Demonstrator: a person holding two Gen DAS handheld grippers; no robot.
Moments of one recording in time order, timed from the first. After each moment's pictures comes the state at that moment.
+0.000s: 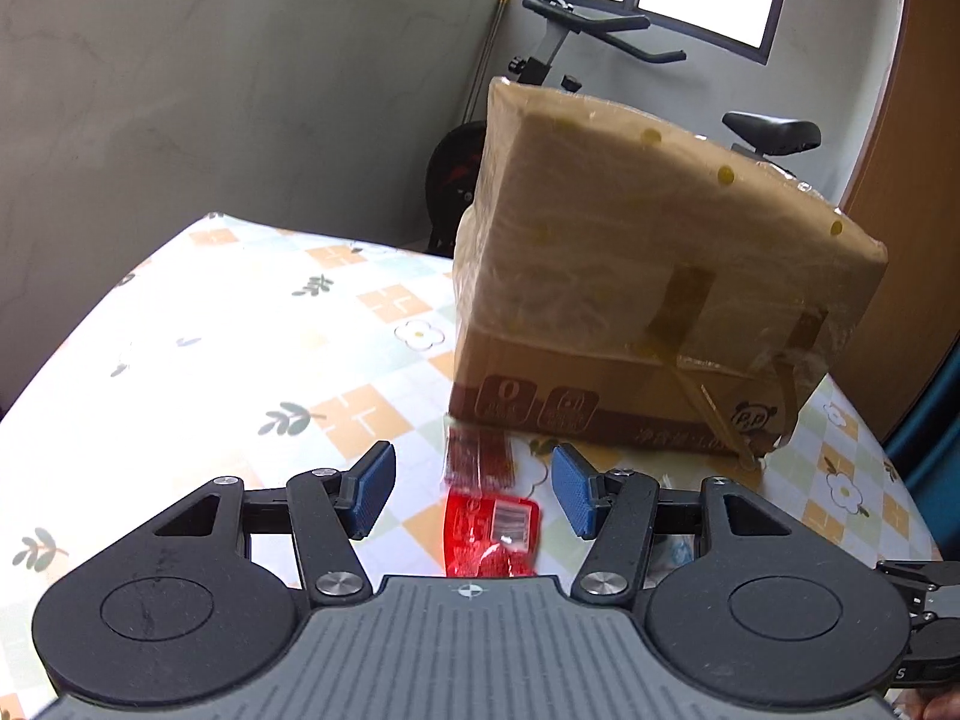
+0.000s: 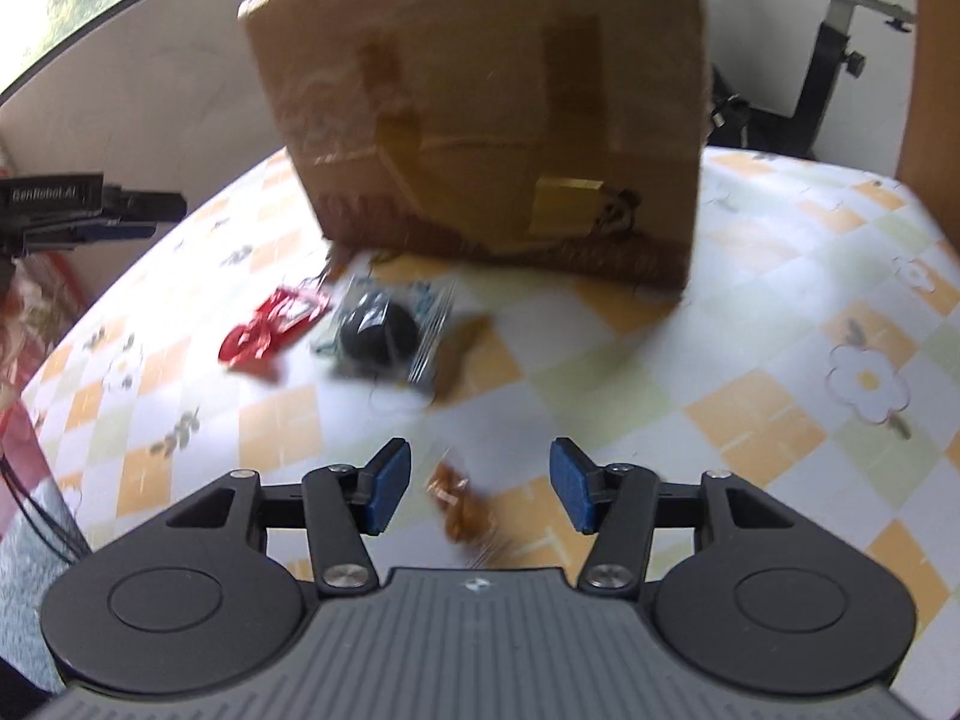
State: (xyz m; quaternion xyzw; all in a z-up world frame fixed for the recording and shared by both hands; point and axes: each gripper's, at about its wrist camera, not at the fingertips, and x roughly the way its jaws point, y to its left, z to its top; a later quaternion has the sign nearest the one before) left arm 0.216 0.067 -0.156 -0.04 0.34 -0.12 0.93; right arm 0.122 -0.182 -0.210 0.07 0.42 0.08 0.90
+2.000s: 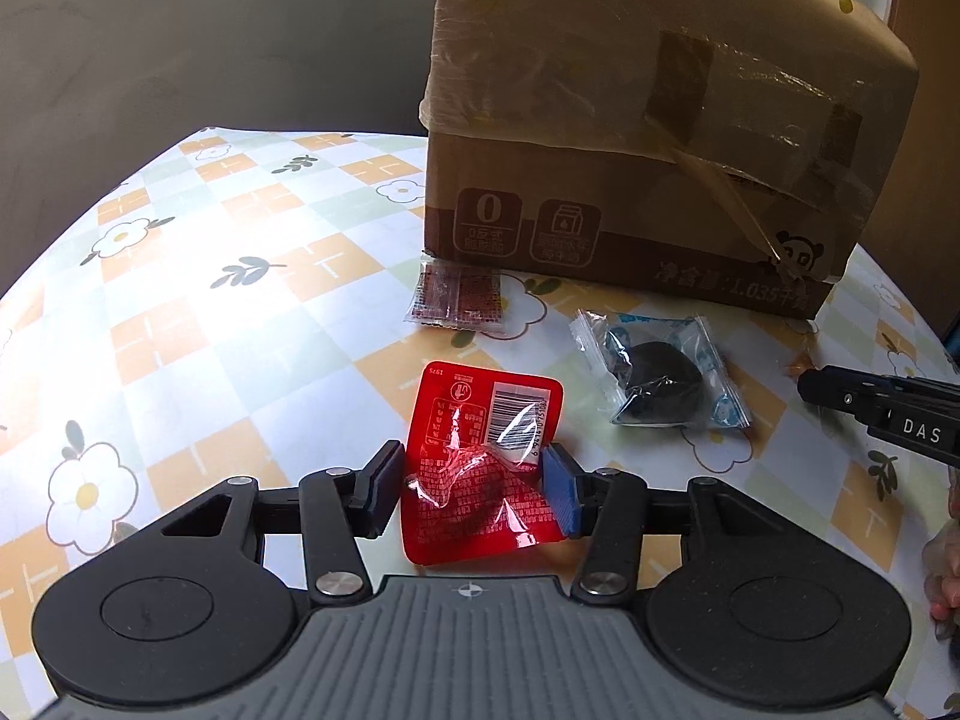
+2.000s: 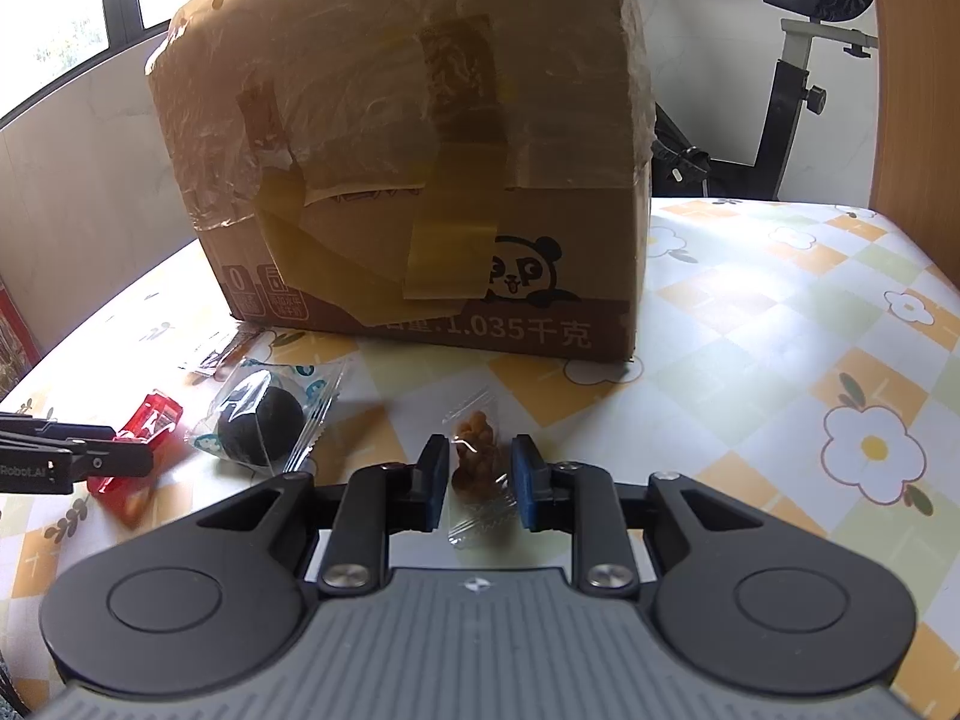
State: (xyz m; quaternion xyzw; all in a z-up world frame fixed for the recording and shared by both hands) left arm 0.197 0.019 -0.237 0.01 0.39 -0.09 0.92; right arm 0.165 -0.214 -0.238 0.09 0.34 0.02 0.94
